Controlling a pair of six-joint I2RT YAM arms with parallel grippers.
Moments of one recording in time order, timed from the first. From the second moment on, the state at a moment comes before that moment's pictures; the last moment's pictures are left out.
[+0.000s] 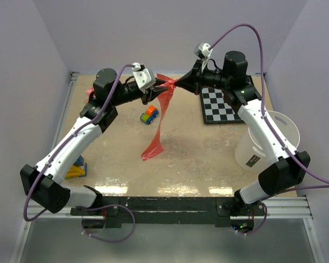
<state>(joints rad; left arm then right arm) -0.49 1.34 1.34 0.03 0.66 0.28 0.35 1.52 1.59 -0.21 -0.85 0.01</state>
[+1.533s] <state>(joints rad) -0.54 1.01 0.84 0.19 0.66 1.32 0.44 1.60 1.72 -0.46 -1.01 -0.45</state>
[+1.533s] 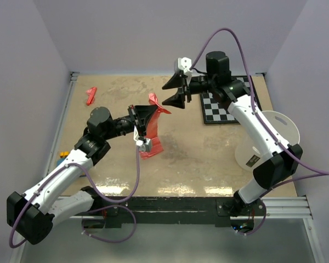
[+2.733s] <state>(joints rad) -0.55 1.04 0.80 0.38 0.60 1.39 0.51 1.73 1.90 -0.68 -1.10 -0.61</state>
